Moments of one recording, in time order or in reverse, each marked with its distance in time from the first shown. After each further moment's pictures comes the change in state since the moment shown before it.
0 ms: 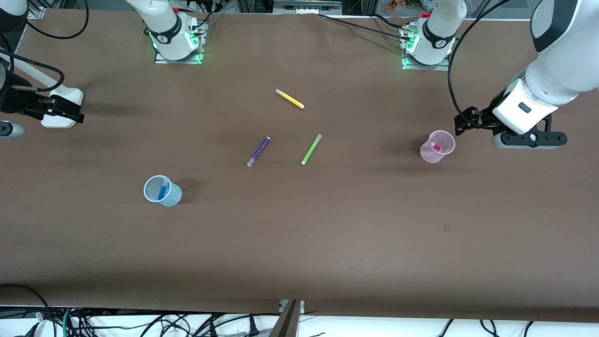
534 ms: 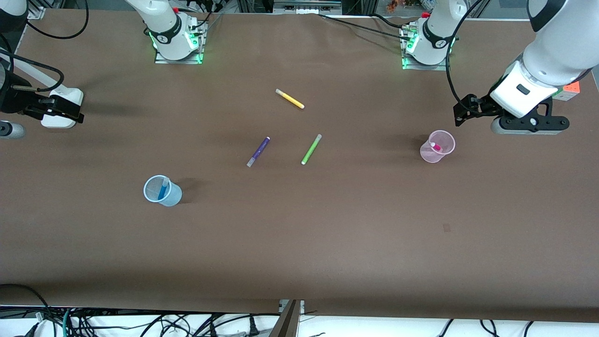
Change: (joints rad) left arm -0.186 -0.082 0.177 -0.060 0.000 0.042 0.001; right arm 0.000 0.000 -0.001 0.000 0.000 0.000 0.000
